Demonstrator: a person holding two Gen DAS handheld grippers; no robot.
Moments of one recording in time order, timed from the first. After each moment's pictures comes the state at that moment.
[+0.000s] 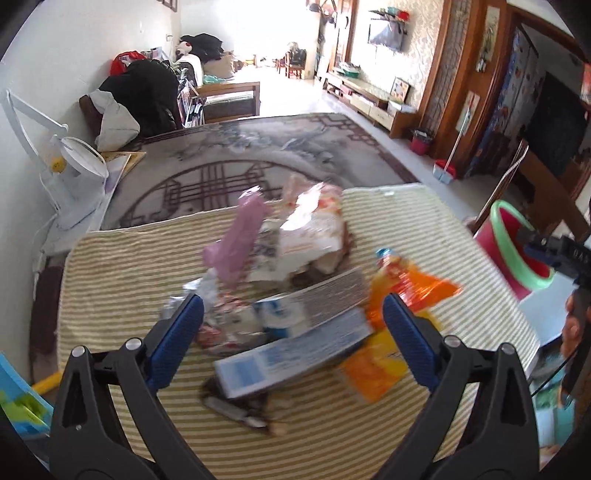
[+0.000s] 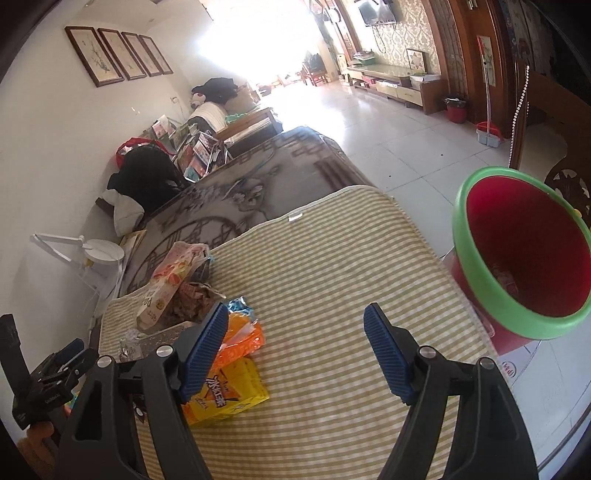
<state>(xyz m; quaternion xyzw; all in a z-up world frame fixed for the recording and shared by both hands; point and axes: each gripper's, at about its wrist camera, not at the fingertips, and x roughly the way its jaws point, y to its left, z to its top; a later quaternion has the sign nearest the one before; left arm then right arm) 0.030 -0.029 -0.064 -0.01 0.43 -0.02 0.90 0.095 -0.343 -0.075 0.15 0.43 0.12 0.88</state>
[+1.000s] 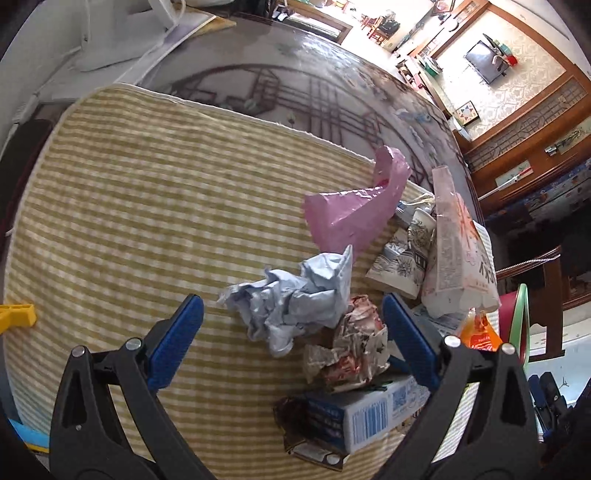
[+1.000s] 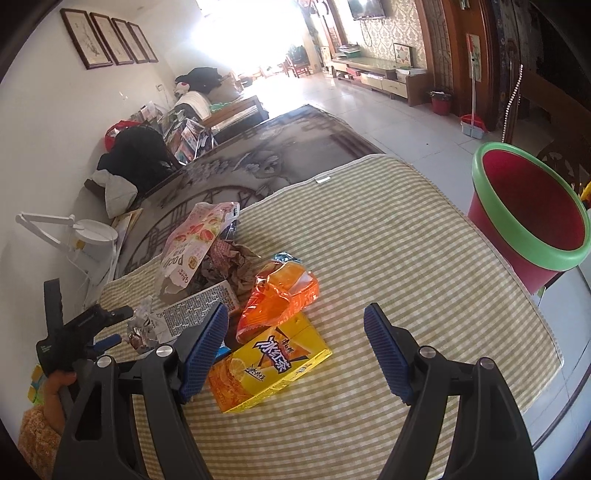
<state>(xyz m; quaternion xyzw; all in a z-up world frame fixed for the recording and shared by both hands) 0.086 0.103 -0.155 -0.25 0.53 0.03 0.81 0.057 -0.252 -0.079 0.14 0.45 0.08 0.88</state>
